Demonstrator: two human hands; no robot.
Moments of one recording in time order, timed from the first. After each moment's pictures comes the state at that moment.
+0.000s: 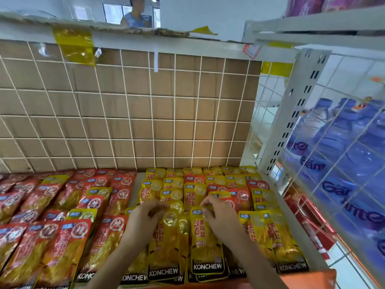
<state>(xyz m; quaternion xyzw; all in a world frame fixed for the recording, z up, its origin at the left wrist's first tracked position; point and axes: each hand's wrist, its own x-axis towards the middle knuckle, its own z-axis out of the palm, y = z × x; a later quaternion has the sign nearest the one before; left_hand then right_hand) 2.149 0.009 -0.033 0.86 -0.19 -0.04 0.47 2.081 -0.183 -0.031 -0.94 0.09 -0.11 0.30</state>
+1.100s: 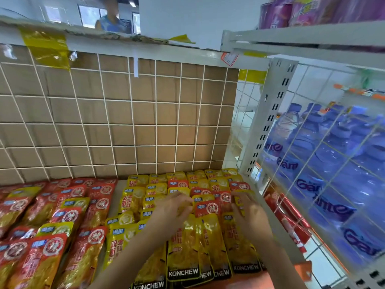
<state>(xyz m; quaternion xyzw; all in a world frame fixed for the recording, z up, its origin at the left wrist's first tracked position) 2.150 -0.066 -0.024 0.85 -0.39 -0.04 0.34 2.040 -0.269 -0.049 -0.92 0.19 -0.26 0.21</state>
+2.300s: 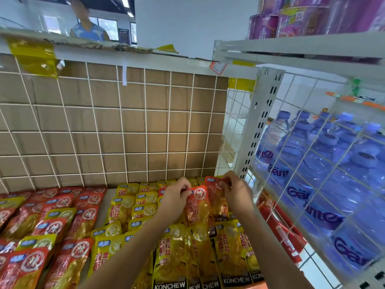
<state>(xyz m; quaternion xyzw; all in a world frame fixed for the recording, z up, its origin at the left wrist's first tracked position) 2.183 -0.134 -0.024 0.82 -0.33 -0.02 0.46 2.096 -0.295 -0.011 -0.90 0.23 -0.27 0.25</state>
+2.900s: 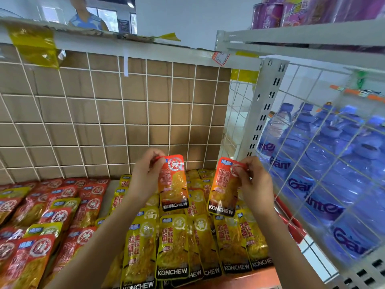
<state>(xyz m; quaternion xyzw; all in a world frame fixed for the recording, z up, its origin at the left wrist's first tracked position) 2.193 -0.077 0.029 0.73 -0.30 0.10 0.61 2.055 -0.278 0.030 -0.83 0.18 -0.41 0.33</state>
